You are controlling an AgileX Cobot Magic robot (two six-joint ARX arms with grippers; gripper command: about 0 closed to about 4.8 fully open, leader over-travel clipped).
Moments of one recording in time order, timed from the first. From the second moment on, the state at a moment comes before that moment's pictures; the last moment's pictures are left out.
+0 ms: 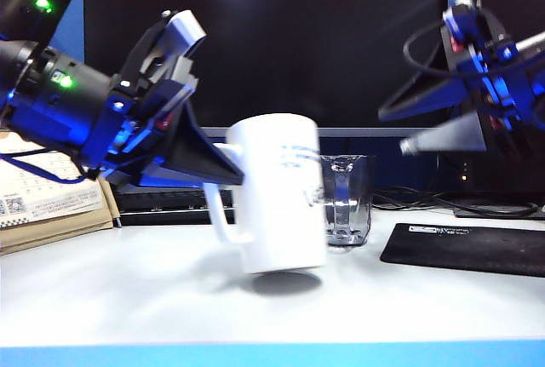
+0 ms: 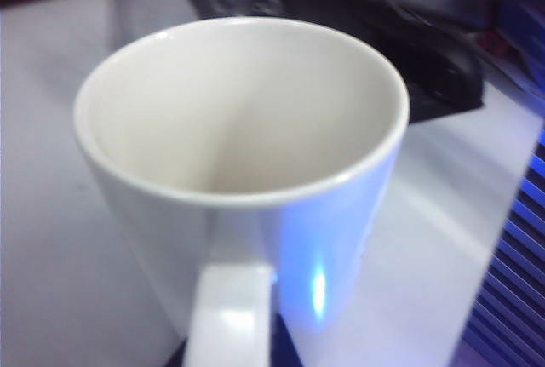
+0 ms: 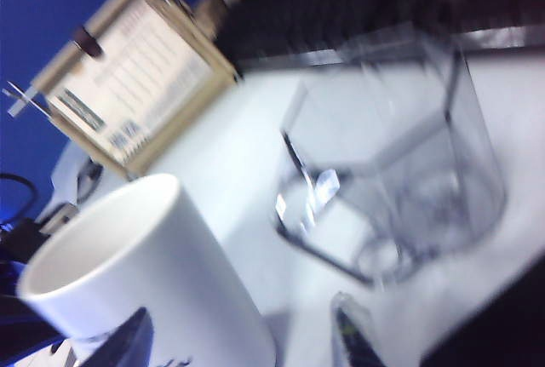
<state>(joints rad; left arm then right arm) -0.63 1.42 0.44 0.59 0.37 -0.13 0.17 1.32 0.49 0.44 -0.73 0.39</state>
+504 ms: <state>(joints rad) -0.67 1.42 0.44 0.57 0.35 -0.13 0.17 1.50 0.57 0.46 -0.75 0.38</state>
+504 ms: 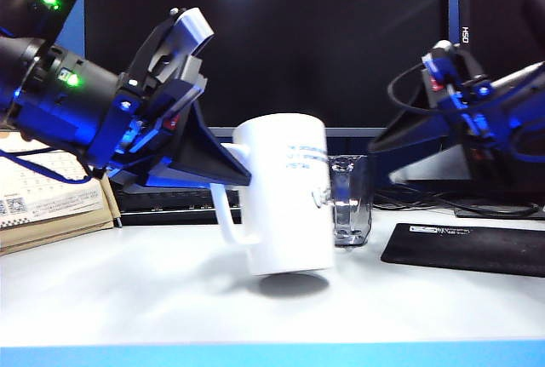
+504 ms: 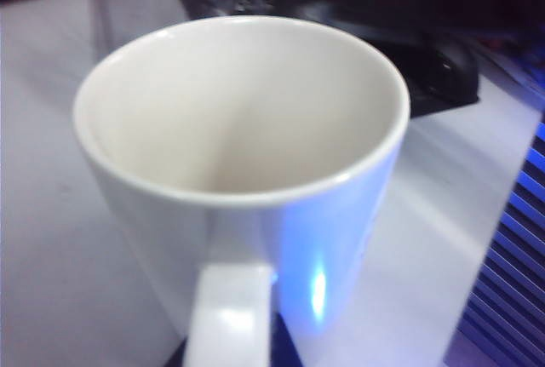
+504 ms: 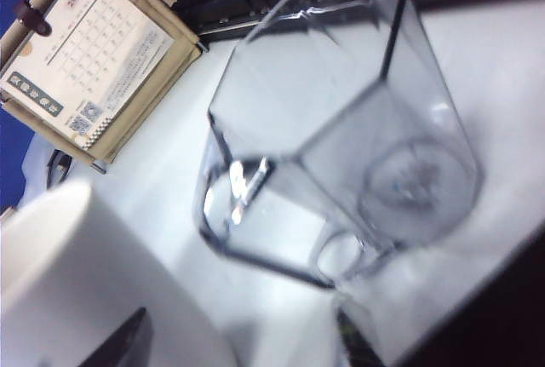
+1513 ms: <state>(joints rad) -0.68 1.41 0.45 0.52 0.35 -0.15 0.25 1.63 0.65 0.52 -0.80 0.38</state>
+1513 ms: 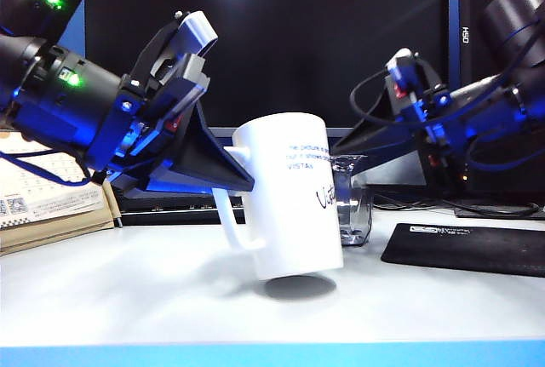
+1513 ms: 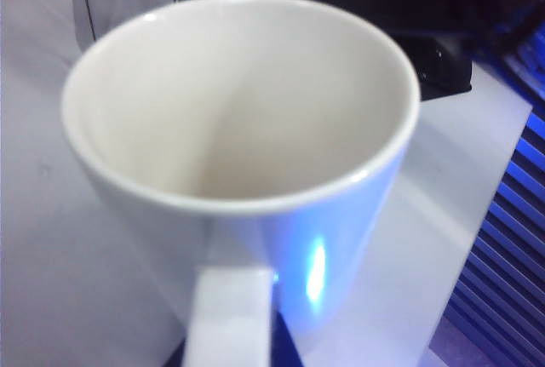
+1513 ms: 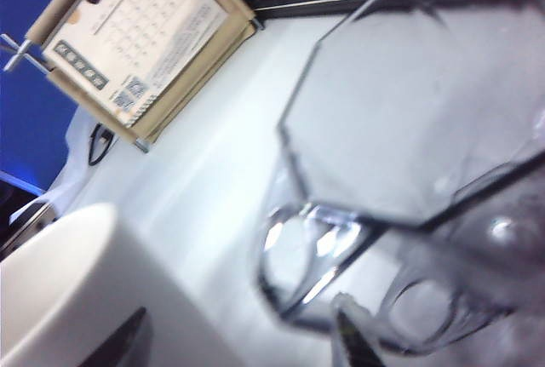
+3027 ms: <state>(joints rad) -0.75 1.43 0.45 0.50 0.34 -0.10 0.25 1.75 0.82 0.44 -0.76 0.37</state>
